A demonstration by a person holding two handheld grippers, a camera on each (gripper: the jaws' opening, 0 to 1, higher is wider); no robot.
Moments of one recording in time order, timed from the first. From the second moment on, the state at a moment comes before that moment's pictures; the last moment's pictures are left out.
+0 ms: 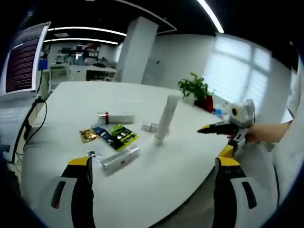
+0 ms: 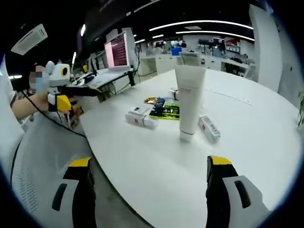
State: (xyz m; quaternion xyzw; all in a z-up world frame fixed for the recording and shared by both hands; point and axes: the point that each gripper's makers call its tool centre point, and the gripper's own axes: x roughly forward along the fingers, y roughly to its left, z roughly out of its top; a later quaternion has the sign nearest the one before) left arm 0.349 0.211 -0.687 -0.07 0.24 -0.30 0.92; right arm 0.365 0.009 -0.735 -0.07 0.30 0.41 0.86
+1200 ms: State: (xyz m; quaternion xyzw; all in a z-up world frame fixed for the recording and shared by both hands) left arm 0.354 0.217 -0.686 -0.08 0.23 -0.28 0.93; right arm 0.438 -0.065 -0.717 -0.18 0.31 0.35 0.86
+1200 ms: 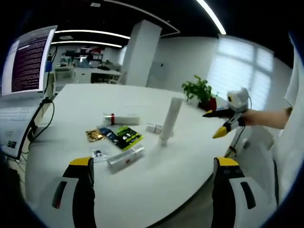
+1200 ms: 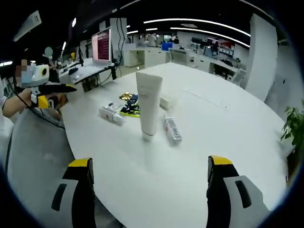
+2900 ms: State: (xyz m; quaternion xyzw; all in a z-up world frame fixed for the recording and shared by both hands) left arm 0.357 0.244 -0.695 0.04 0.23 -0.23 0.95; right arm 0.630 -0.047 -0.447 -0.28 0.13 0.34 0.89
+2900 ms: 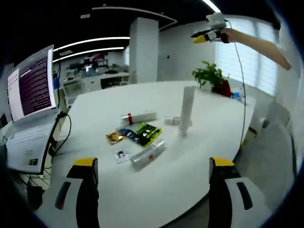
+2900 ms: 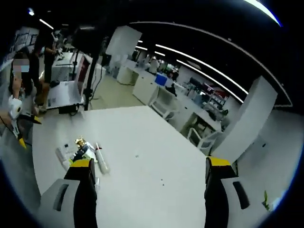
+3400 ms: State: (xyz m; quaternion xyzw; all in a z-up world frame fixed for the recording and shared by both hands) left arm 0.356 0.242 -0.701 0.05 0.25 -0.22 0.94; right arm 0.669 0.038 -0.598 -0.35 0.28 0.46 0.77
